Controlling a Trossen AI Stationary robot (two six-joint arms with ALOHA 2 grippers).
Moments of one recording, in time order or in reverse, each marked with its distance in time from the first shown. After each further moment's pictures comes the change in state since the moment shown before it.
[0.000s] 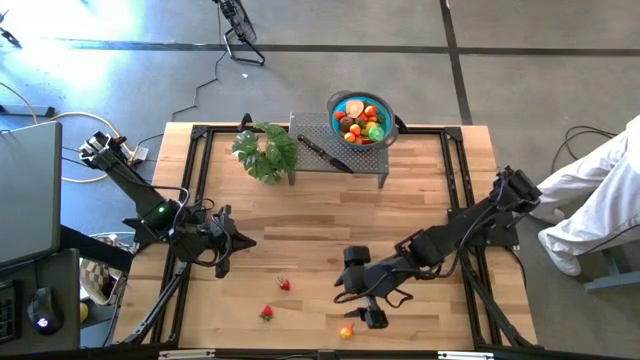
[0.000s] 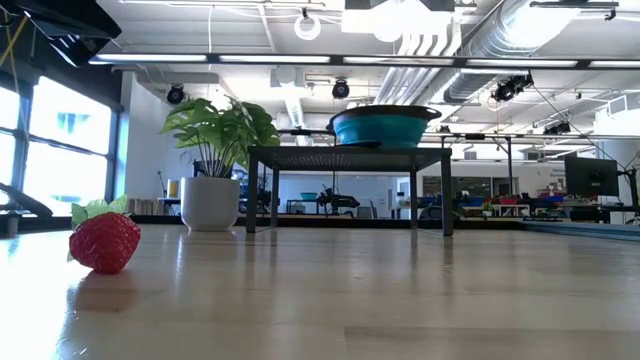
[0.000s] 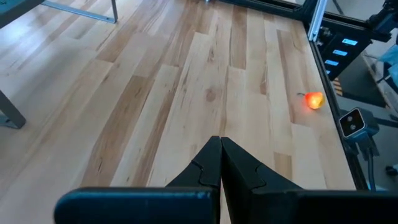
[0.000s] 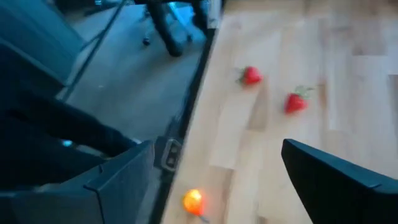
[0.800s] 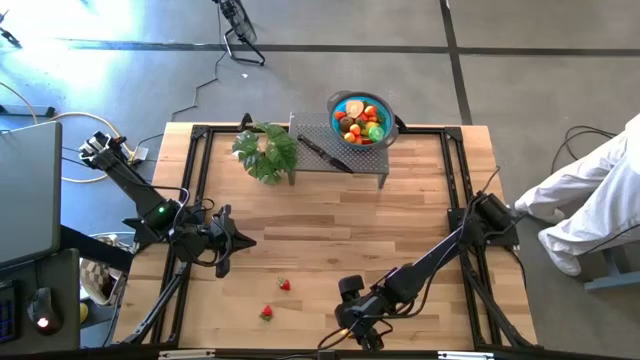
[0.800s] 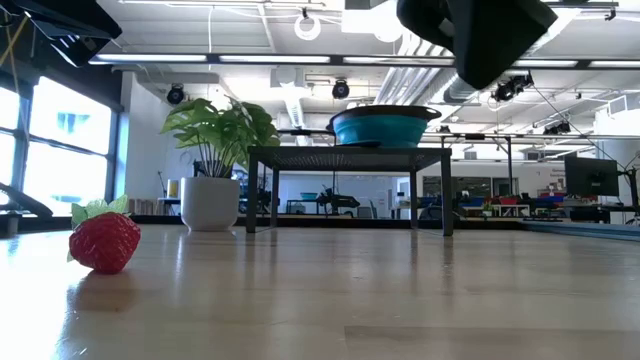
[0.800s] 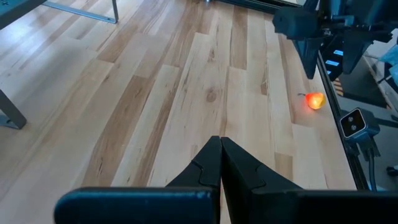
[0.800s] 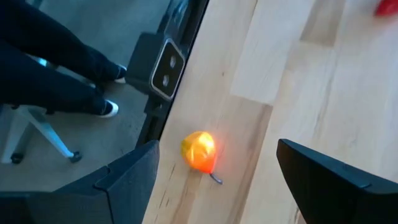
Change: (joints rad) left arm 0.000 0.000 0.000 0.000 -0.003 0.000; right arm 0.080 0.291 0.000 0.004 -0.051 -0.018
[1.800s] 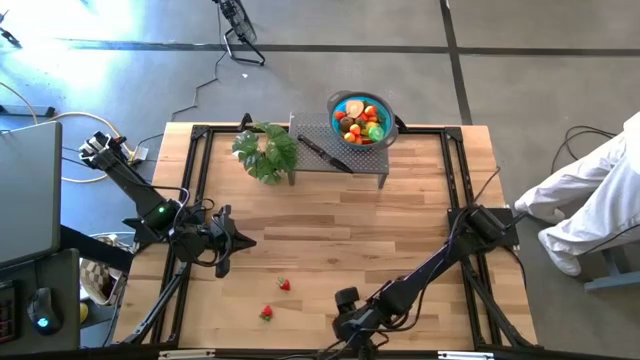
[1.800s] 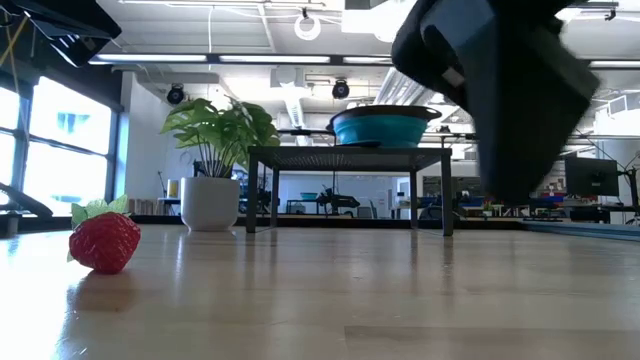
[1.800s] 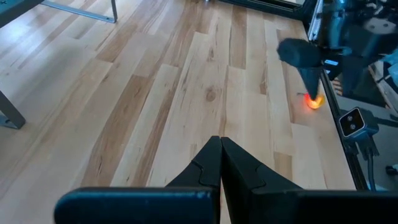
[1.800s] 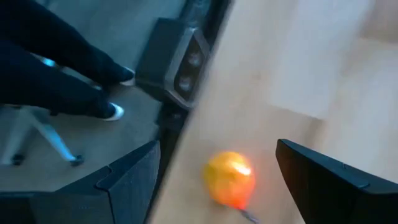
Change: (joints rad) left arm 0.000 0.000 0.000 0.000 0.003 0.000; right arm 0.041 0.122 0.000 0.135 0.011 0.005
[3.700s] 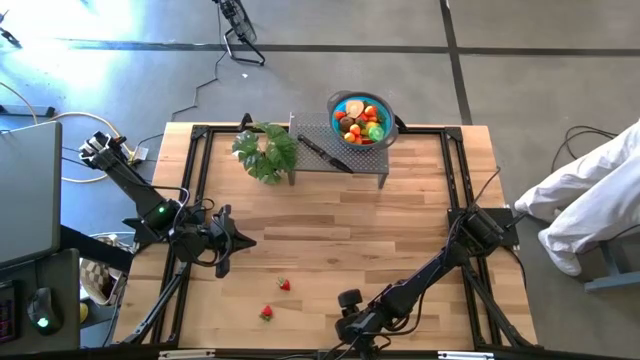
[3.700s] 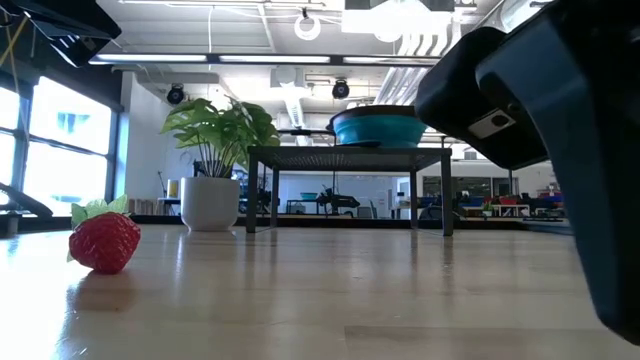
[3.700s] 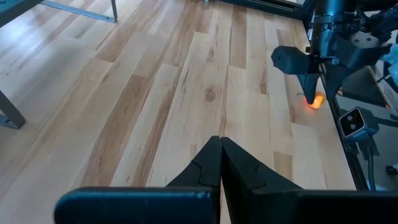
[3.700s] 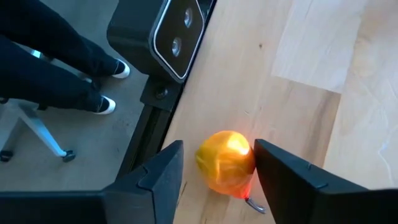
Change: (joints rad) left arm 0.000 0.000 0.000 -0.001 0.001 0.000; right arm 0.021 0.029 -0.049 0.064 0.018 0.022
